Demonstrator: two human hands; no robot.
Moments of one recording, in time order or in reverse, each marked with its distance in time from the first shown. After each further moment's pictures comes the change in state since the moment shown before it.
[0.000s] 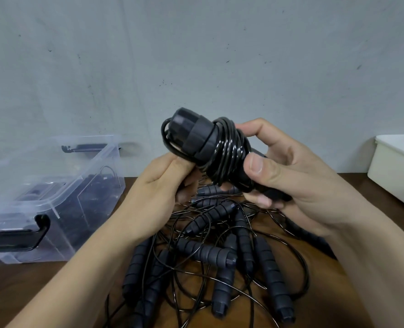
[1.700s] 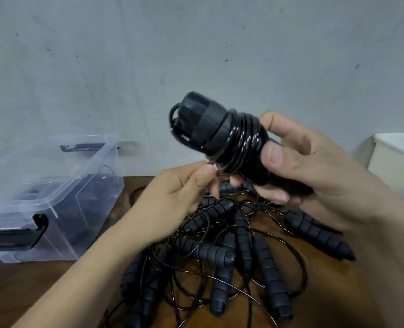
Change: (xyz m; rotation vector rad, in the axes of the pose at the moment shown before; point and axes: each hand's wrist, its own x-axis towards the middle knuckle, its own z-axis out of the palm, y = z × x) left_hand 0.002 -0.022 0.008 0.163 -0.139 -0.046; right_hand -0.006 -0.016 -0.010 -0.069 -0.051 0.027
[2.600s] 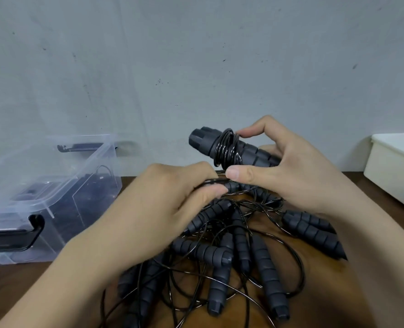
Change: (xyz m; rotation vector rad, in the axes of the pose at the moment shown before) left_hand -0.019 0.045 -0.011 0.663 0.055 0.298; right_hand 0.009 0.010 -0.004 -0.593 0.329 0.132
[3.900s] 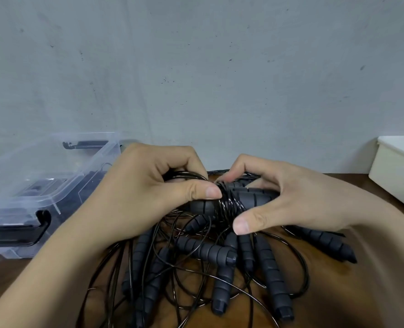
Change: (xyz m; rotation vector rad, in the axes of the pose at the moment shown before) left_hand 0.001 -0.006 -0.022 -0.380 0.048 -0.161; right_hand -0.008 -0.007 0.000 0.059 -0.481 0.111
